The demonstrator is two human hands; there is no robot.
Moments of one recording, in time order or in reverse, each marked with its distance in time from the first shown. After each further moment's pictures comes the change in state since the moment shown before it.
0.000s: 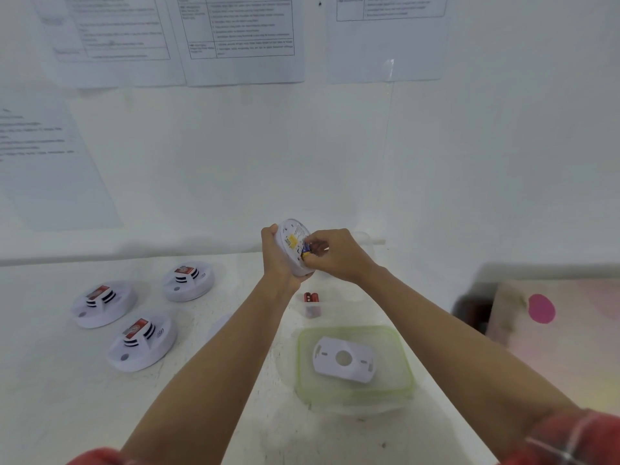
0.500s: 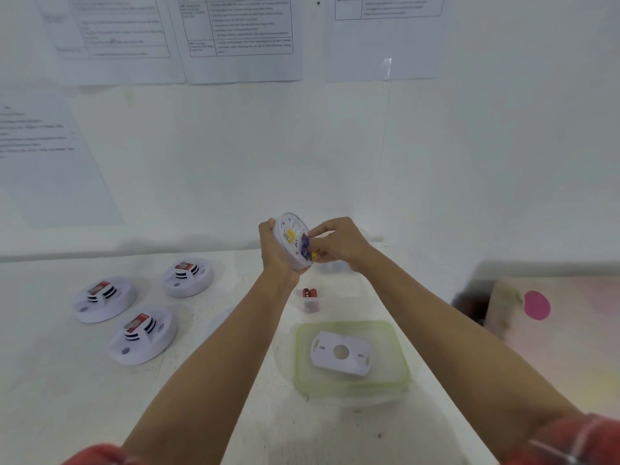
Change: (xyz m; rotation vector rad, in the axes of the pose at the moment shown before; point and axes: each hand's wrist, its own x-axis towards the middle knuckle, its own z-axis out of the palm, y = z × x) left_hand -0.002 0.000 0.002 -0.016 -0.005 0.032; right_hand 0.005 -0.013 -0.015 0.353 -0.003 0.388
